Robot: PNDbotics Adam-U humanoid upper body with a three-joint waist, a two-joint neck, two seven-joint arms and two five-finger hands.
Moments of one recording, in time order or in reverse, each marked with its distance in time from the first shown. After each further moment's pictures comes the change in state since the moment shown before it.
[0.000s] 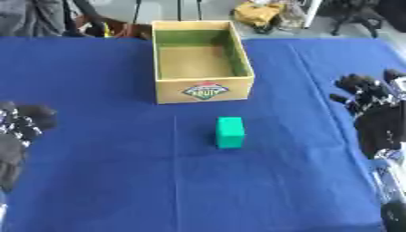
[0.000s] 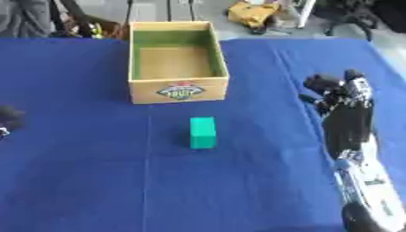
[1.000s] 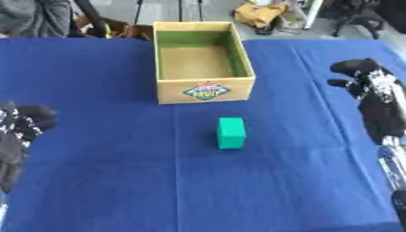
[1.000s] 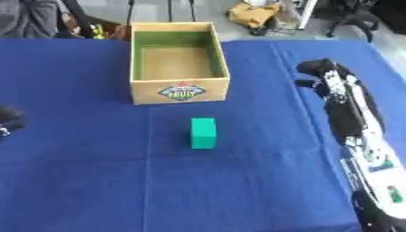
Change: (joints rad) left arm 0.000 0.000 -0.006 0.000 0.000 0.001 -0.003; right arm -0.082 -0.164 0.079 -0.020 0.295 -0.070 0.150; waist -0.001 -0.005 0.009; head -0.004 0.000
